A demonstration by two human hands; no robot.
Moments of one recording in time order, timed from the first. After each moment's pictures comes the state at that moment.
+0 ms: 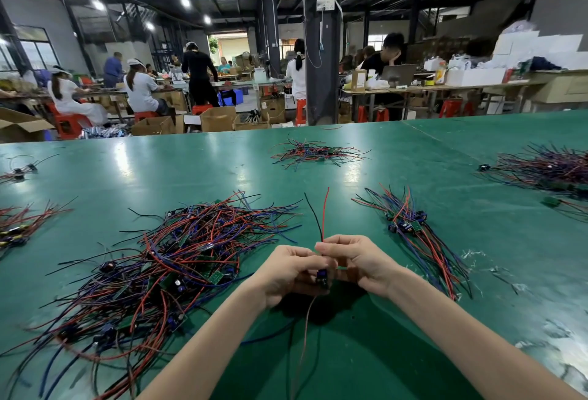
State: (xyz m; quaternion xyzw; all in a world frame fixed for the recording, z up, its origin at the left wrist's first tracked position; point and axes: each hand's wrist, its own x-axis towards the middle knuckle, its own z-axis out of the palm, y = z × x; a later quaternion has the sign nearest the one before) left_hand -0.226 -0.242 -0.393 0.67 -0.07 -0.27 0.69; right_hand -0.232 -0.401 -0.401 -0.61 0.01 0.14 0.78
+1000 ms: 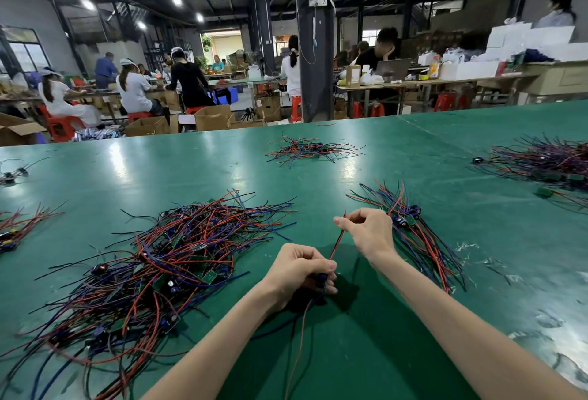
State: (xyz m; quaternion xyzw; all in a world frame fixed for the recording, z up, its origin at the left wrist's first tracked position) left_hand -0.233 -0.261 -0.405 0.66 -0.10 -0.22 0.71; right_hand -0.197 -0.424 -0.407 -0.81 0.12 -0.25 0.51
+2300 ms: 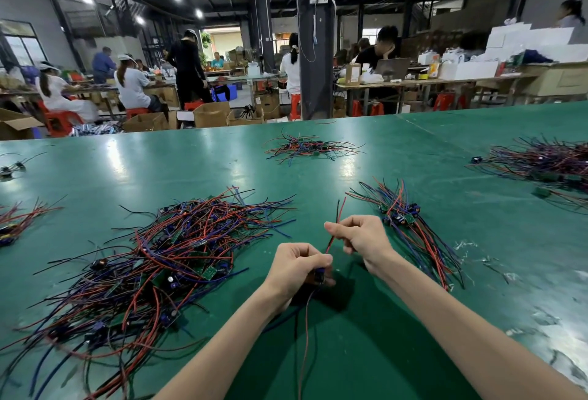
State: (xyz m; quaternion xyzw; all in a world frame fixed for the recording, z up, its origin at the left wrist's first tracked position) left_hand -0.233 -0.265 -0.414 0.67 -0.08 -0.14 0.72; right_hand -0.205 -0.416 -0.412 -0.71 0.09 -0.11 0.69
